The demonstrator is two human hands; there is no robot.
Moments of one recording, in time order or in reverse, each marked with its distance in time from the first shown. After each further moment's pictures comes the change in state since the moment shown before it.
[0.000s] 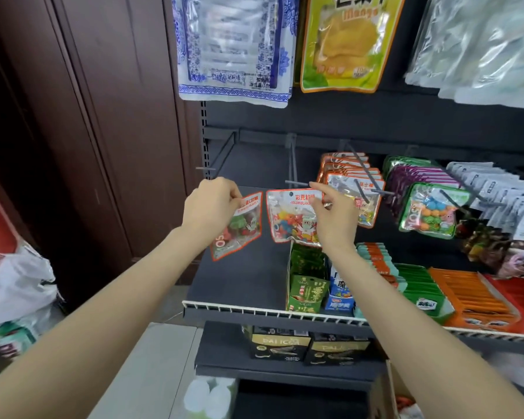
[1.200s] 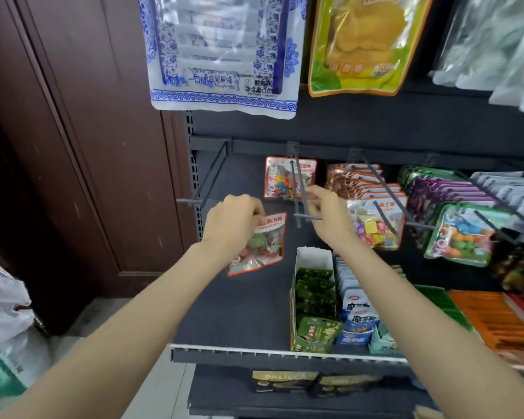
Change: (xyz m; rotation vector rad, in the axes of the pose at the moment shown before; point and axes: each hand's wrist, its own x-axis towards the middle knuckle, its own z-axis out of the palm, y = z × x) left_hand 0.075 0.000 0.056 0.086 -0.117 0.180; right_hand 0.090 0.027 0.048 -0.129 -0.357 -0.078
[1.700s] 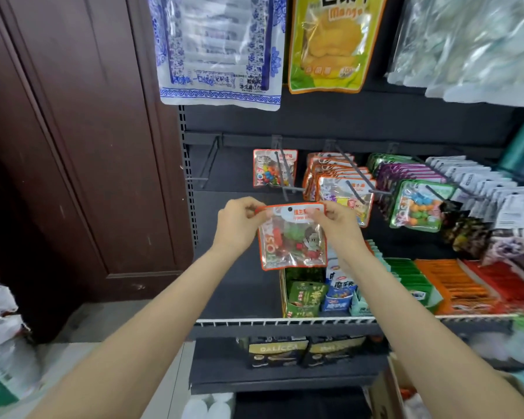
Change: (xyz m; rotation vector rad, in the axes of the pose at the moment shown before) left_hand -0.060 0.016 0.004 -0.770 0.024 -0.137; right_hand -0.105 -0.024 -0.023 0.451 0.140 0.204
